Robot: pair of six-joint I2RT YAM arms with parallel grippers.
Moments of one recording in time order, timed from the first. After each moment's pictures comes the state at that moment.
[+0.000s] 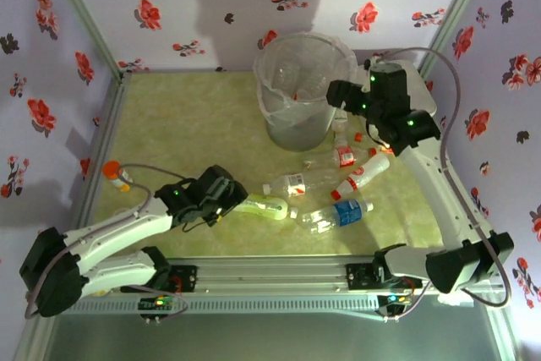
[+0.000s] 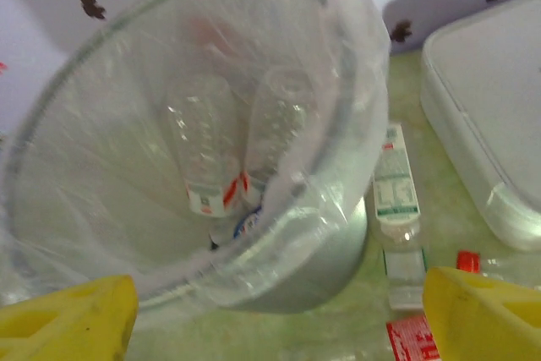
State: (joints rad) left arm -0.90 1.09 0.63 -0.57 -0.08 -1.48; right arm 0.33 1.25 1.37 -0.67 0.03 0.45
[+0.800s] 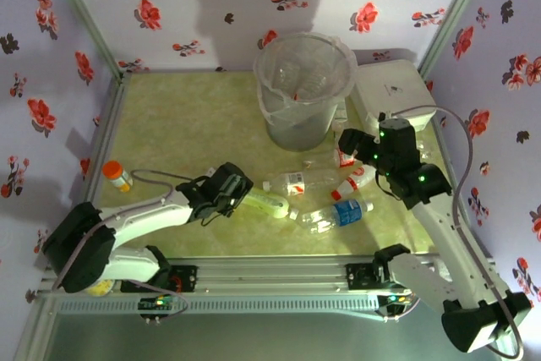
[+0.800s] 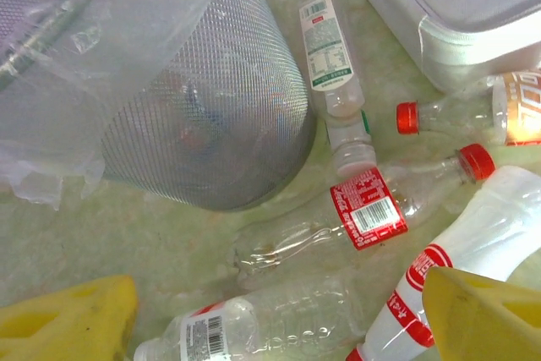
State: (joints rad) left arm -0.87 1.30 0.63 -0.28 -0.16 -1.59; right arm 0.33 0.89 0.97 -0.71 0.04 0.60
